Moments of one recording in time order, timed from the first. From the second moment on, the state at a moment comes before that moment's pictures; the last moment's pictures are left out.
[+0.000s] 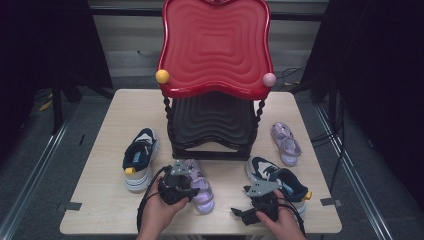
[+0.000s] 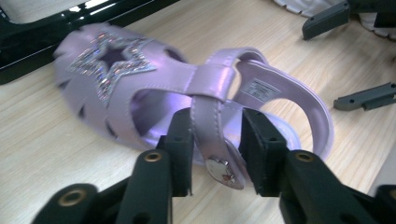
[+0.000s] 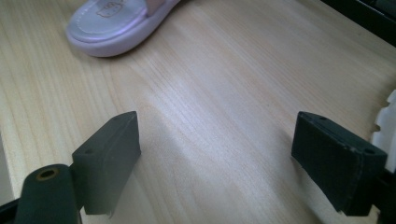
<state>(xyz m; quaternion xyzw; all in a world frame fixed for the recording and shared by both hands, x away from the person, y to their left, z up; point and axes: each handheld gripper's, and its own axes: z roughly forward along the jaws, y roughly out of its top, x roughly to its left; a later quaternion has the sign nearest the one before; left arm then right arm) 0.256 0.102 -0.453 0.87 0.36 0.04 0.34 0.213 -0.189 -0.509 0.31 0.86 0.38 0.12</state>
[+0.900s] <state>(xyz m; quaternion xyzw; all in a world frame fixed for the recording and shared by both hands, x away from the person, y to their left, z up) 0.246 0.143 -0.466 0.83 0.37 0.10 0.41 0.213 -0.189 -0.509 0.31 0.86 0.38 0.12</state>
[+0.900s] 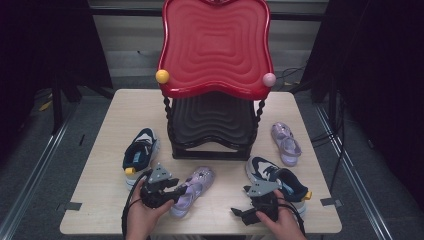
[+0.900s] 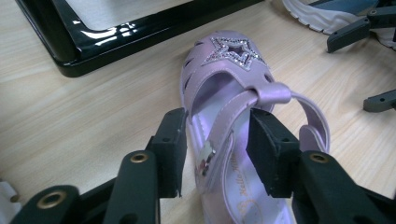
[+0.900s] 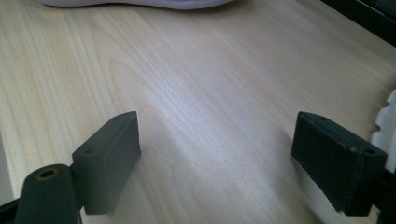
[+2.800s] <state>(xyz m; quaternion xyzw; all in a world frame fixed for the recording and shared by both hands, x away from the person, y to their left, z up) 0.248 0.135 -0.489 0.80 0.35 0.12 0.47 0.213 -0.189 -0.509 0.31 0.86 0.38 0.12</state>
